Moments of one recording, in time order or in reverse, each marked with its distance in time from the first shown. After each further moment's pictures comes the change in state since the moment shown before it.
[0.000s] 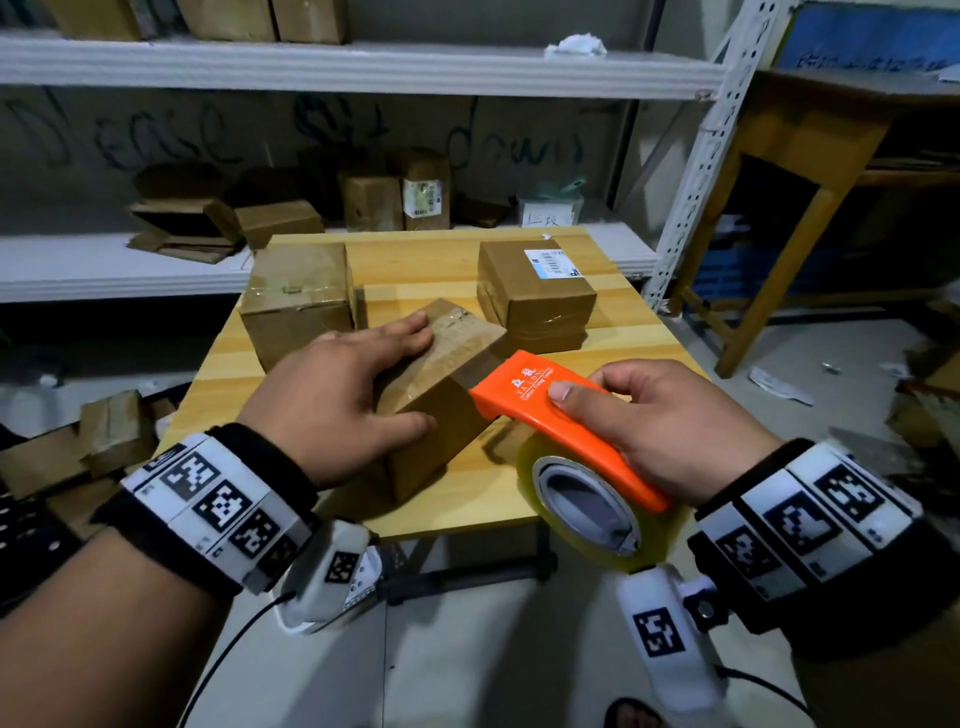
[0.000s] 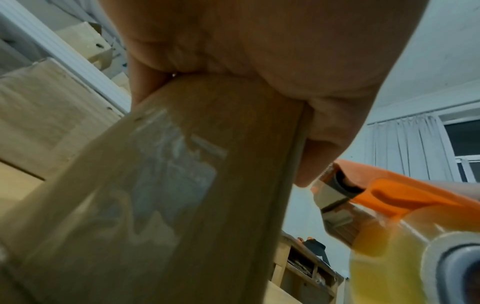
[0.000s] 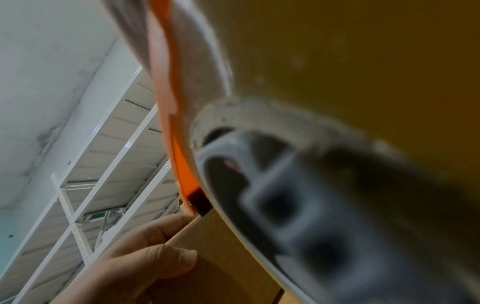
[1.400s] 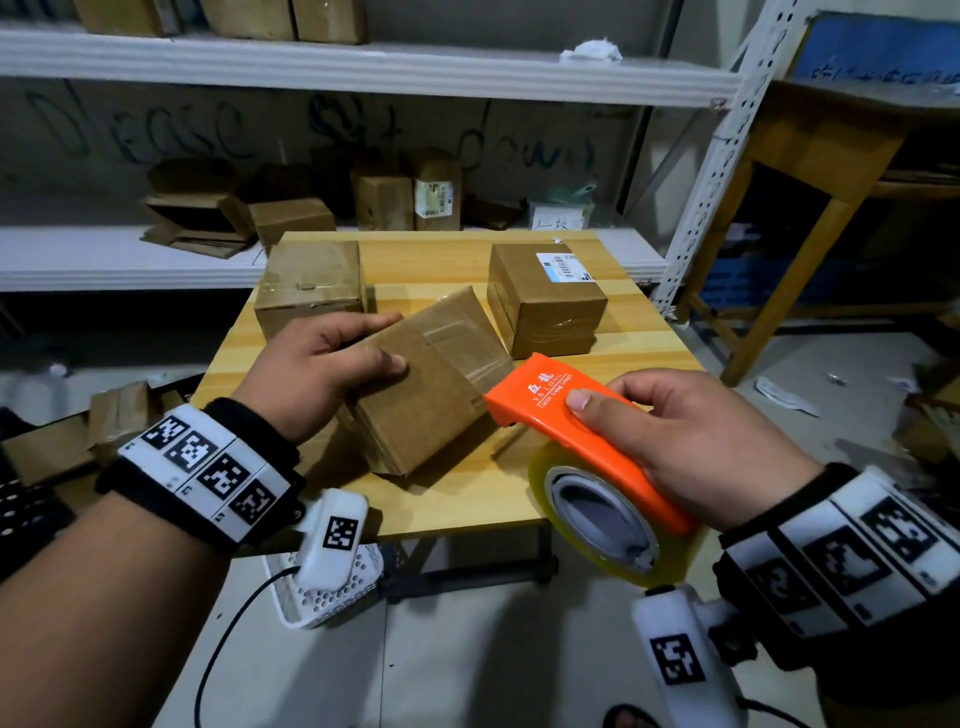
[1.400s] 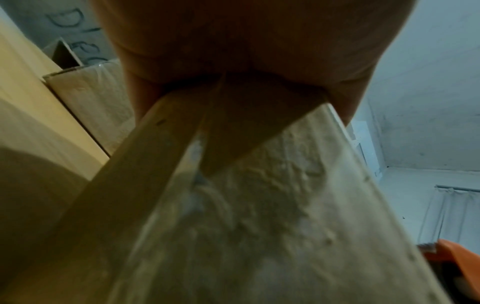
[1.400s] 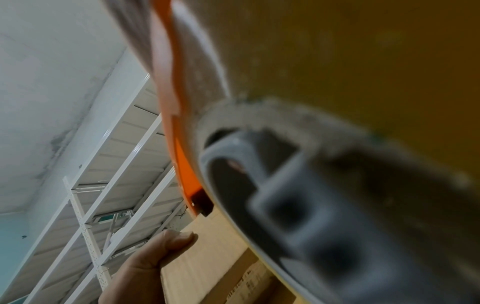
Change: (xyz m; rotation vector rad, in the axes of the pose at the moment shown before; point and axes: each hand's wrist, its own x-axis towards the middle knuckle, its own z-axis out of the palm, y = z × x) left_hand 0.007 -0.026 0.004 -0.856 0.169 -0.222; right_hand -0.013 -0.003 0.000 0.055 0.018 -0.024
